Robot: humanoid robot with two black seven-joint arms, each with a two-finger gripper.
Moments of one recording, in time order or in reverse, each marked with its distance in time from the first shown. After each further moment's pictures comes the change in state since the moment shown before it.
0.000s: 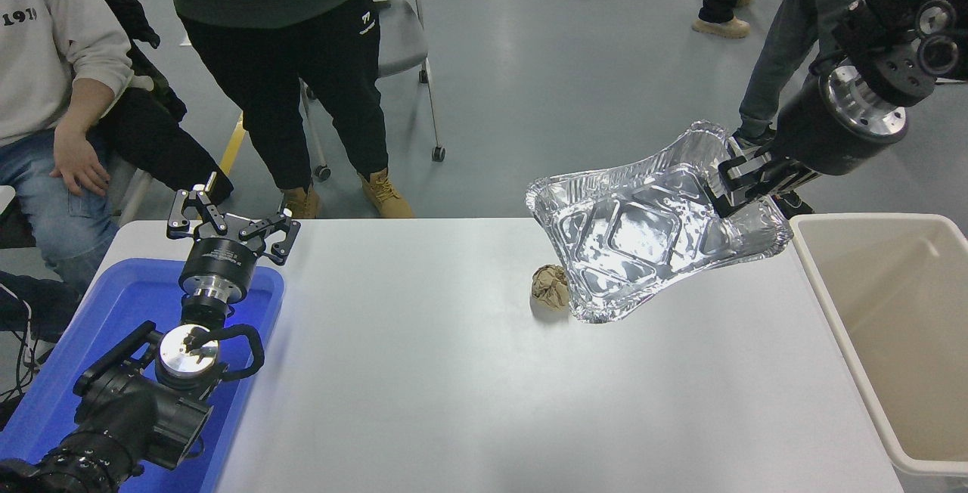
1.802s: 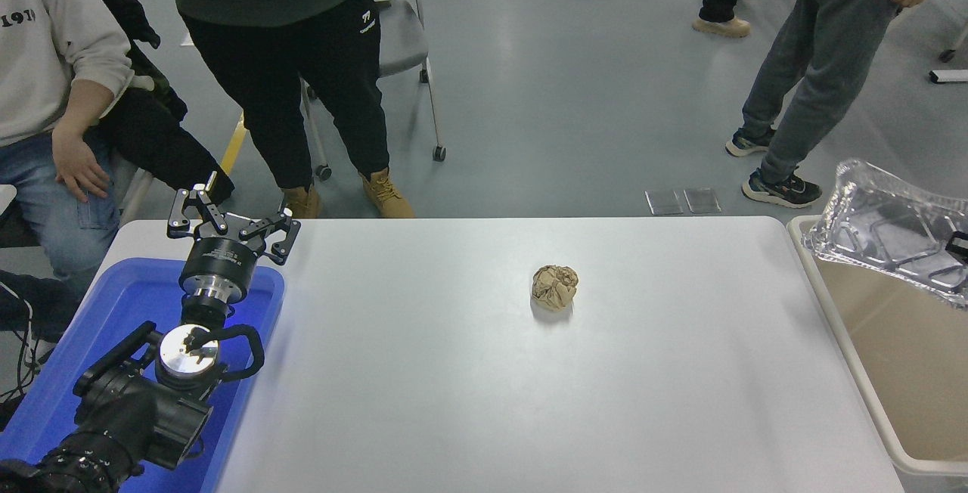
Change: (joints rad) left arm -0.001 0.000 0.000 0.000 0.000 -0.001 0.000; right arm -1.123 -0.053 0.116 -1.065 0.517 -0.450 -0.280
